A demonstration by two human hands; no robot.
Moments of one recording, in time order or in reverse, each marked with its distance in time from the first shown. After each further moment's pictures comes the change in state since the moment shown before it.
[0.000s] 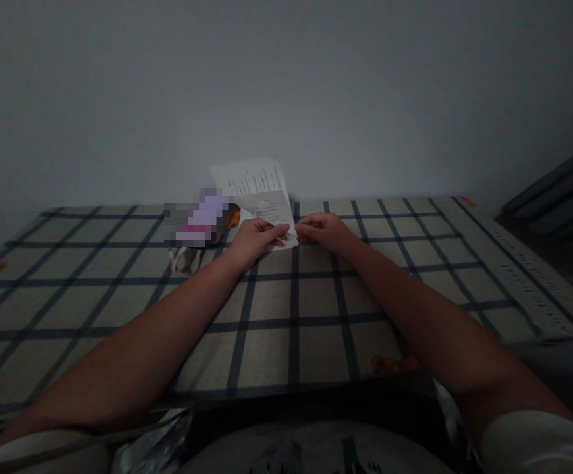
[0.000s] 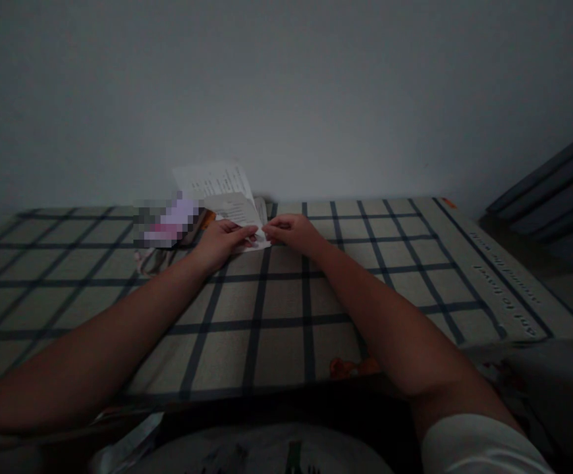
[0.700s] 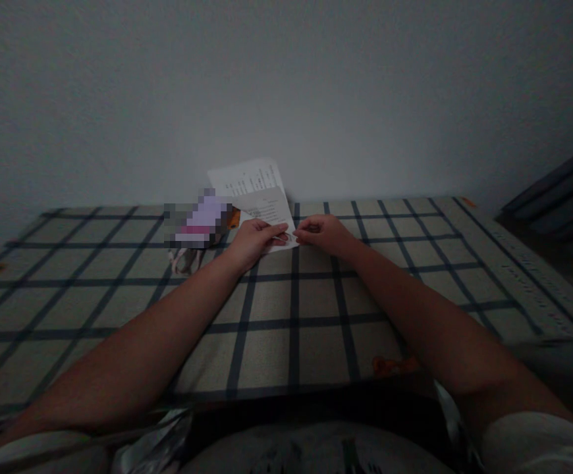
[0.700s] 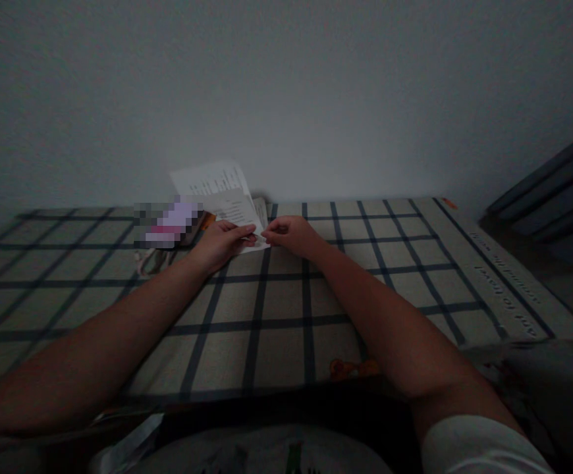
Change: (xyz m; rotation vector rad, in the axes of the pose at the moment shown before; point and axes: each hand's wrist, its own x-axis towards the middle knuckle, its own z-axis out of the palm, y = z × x) left_hand 0.005 -0.006 0.000 -0.257 -0.031 -0.043; right_hand 0.000 -0.001 0.002 -0.165 0.009 -0.020
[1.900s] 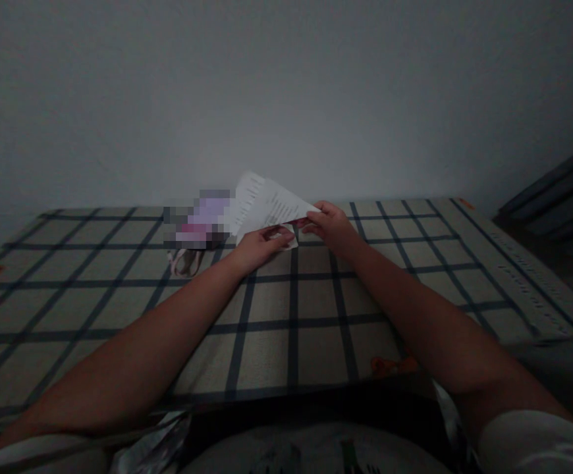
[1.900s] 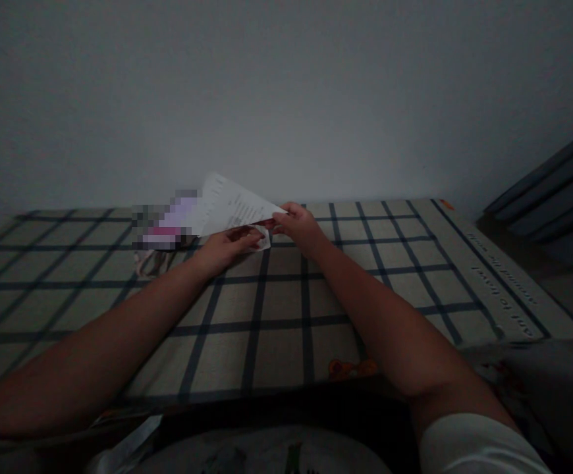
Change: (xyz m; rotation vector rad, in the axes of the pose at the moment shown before) left_hand -0.006 -0.006 -0.001 0.351 -0.117 0.107; right_hand 0.004 -0.006 -0.001 0.501 0.172 -0.025
